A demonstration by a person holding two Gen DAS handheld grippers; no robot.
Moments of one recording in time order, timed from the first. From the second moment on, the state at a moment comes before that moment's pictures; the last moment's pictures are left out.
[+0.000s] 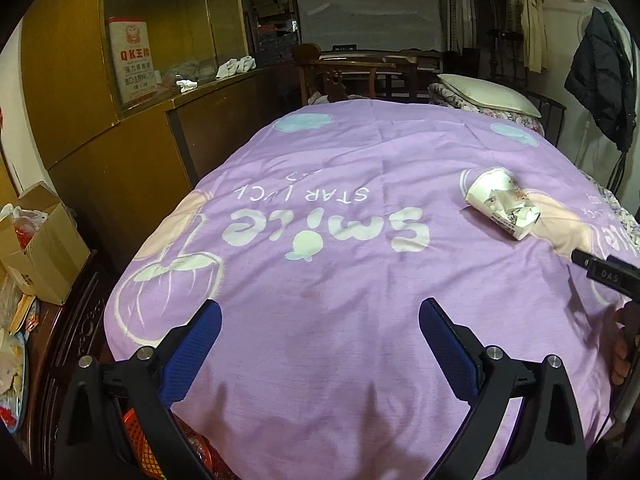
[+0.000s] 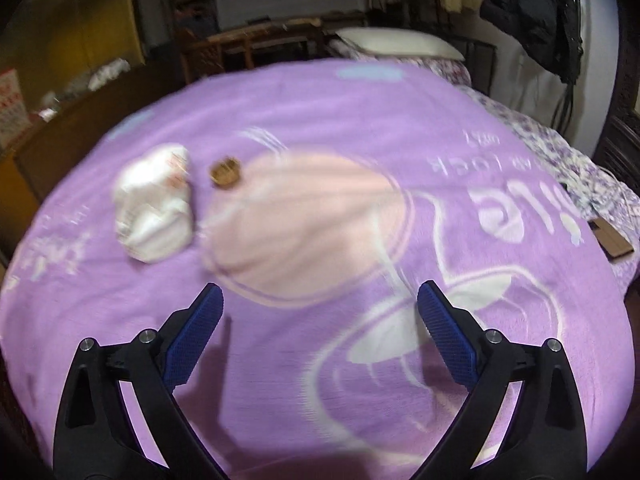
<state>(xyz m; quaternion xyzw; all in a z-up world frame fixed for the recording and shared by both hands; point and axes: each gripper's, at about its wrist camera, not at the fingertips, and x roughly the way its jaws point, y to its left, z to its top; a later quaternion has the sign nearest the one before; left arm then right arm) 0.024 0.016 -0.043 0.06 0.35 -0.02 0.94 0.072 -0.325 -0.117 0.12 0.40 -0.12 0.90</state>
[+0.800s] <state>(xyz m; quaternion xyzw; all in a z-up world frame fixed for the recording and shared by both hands) 0.082 0.026 -0.111 0.06 0.42 0.00 0.90 0.082 -0.315 -0.124 0.09 0.42 -0.13 0.89</state>
